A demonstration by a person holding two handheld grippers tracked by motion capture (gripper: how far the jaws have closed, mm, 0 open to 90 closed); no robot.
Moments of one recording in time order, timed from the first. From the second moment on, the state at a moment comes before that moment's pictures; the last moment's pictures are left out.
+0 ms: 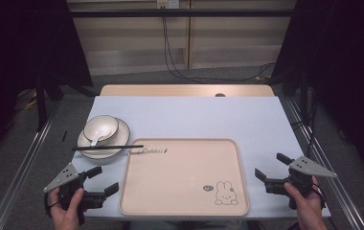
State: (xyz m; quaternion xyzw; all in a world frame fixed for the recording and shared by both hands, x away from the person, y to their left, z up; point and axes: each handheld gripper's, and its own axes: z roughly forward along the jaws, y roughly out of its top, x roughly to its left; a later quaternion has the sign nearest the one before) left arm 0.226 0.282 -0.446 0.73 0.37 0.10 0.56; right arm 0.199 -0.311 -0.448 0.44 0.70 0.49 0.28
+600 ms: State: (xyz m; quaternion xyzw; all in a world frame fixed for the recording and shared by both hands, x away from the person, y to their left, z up) left arm 0.229 0.295 -0.434 0.75 0.35 0.12 0.55; right arm 0.197 -0.309 -0.447 0.44 0.70 0.49 0.28
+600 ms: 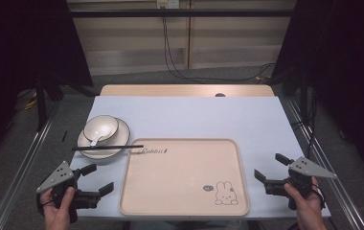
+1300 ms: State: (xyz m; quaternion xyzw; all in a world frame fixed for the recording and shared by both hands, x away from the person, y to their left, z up) left arm 0.267 0.335 -0.417 0.76 0.38 0.12 0.52; right arm 0.197 -0.308 -0.447 0.43 0.70 0.49 0.28
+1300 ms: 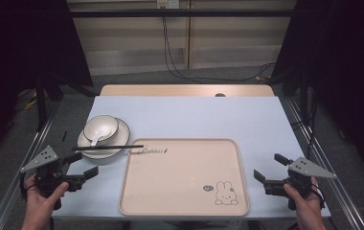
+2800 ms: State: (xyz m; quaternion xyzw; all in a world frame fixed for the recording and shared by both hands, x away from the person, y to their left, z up) left arm 0.357 0.358 -0.447 0.86 0.28 0.16 0.39; right arm 0.198 -0.307 -0.448 0.43 0.71 0.49 0.27
